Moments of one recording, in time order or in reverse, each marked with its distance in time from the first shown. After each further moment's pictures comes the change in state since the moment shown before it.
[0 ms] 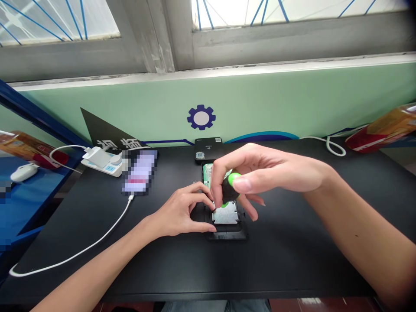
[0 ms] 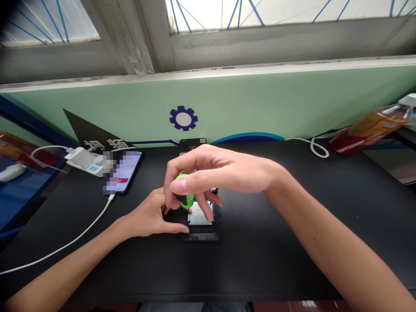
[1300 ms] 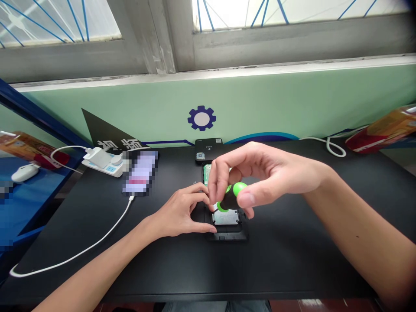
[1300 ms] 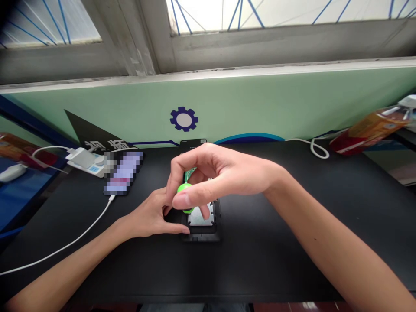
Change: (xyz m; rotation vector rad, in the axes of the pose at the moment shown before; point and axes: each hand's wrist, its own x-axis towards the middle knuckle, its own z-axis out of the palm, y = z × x) left_hand 0.001 0.004 -0.002 0.036 0.002 -0.018; right_hand -0.002 0.005 0.000 0.077 0.051 0.037
